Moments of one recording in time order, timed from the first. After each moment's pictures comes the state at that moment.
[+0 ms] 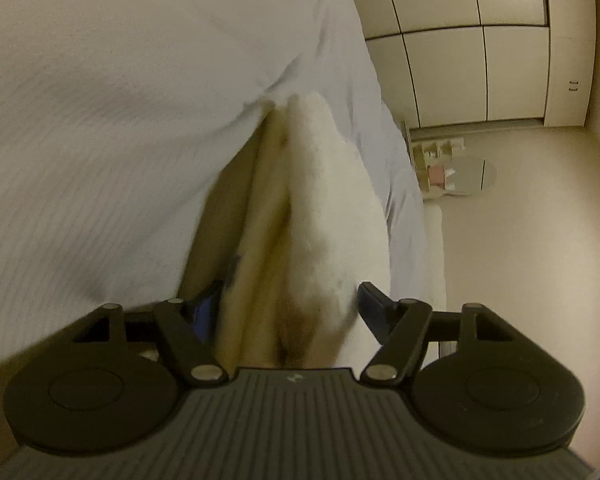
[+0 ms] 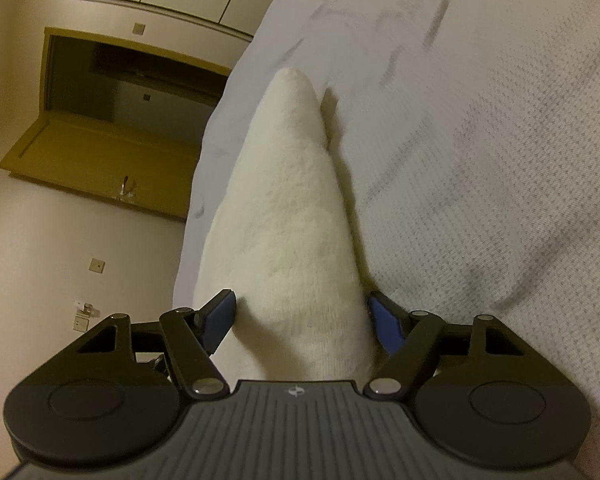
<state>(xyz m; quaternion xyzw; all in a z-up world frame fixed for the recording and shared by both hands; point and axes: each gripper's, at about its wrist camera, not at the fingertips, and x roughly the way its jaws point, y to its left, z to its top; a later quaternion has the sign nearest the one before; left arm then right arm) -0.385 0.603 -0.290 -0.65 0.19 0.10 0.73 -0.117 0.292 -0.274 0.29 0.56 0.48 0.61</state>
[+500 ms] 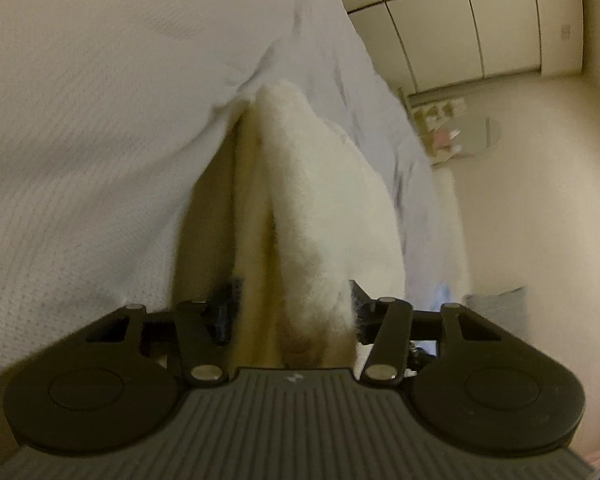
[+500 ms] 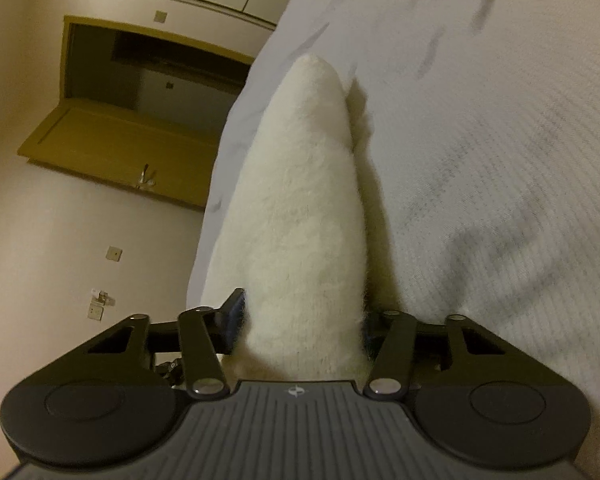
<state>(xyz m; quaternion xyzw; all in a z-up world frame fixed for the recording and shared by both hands) -0.355 0.603 -0.259 -0.57 0.25 0.10 0.77 -0.106 0.324 -0.285 0.29 0.56 0.50 0.59</state>
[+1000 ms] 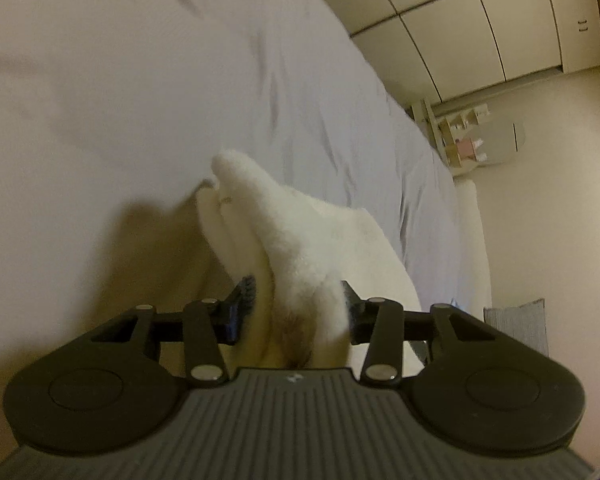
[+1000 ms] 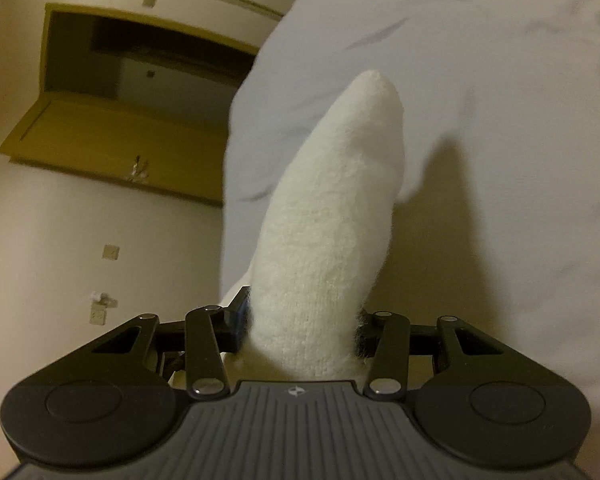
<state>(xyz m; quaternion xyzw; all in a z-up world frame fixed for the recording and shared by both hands) -0.407 0.705 -0.084 -0.55 0.27 0.16 0.77 -0.150 0.430 -0.116 0.26 0.59 0.49 0.59</state>
